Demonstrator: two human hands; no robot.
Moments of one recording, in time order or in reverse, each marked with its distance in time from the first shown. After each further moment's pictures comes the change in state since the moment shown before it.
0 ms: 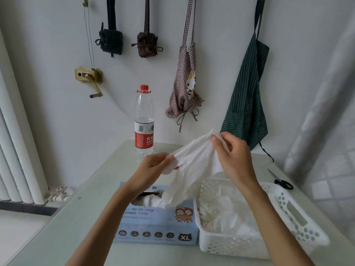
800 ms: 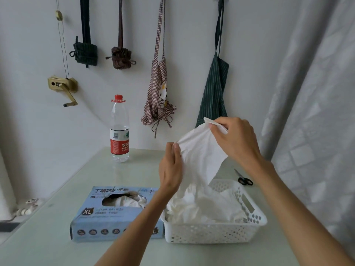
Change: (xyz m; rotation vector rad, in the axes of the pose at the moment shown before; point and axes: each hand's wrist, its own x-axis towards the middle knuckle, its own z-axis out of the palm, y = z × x) left_hand 0.039 0.046 0.140 -0.006 0.503 0.100; right_hand 0.025 -0.033 -0.112 -0.553 0.053 -0.148
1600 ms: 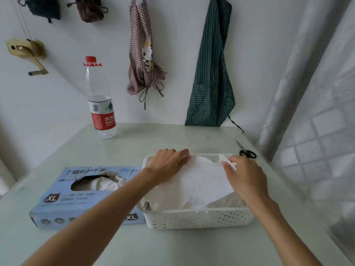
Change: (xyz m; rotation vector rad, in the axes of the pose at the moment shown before) left_hand 0.006 -0.075 0.035 1.065 -0.753 0.442; right_hand -0.112 0.125 0.078 -0.185 -0.296 0.431
